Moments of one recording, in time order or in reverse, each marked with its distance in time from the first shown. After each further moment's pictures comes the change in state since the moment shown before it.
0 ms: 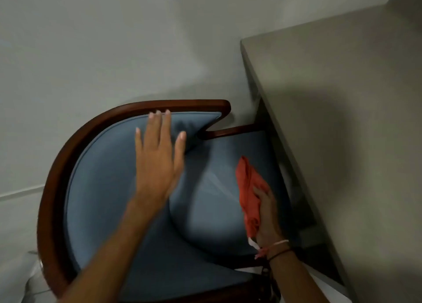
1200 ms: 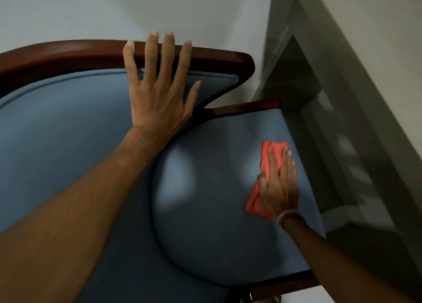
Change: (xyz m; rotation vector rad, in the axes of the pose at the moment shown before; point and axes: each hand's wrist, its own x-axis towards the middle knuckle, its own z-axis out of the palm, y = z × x) left_hand 0.122 -0.092 0.183 0.422 0.187 0.352; right_hand 0.161 0.113 -0.071 -1.788 0.285 -0.390
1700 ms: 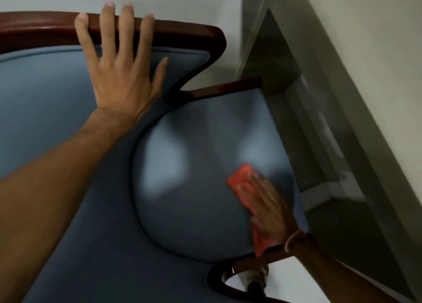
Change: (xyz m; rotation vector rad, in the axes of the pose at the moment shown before) left_hand -0.001 0.004 -0.005 -0.012 -0.019 -0.042; right_hand -0.088 0.070 0.002 0.052 -0.204 -0.584
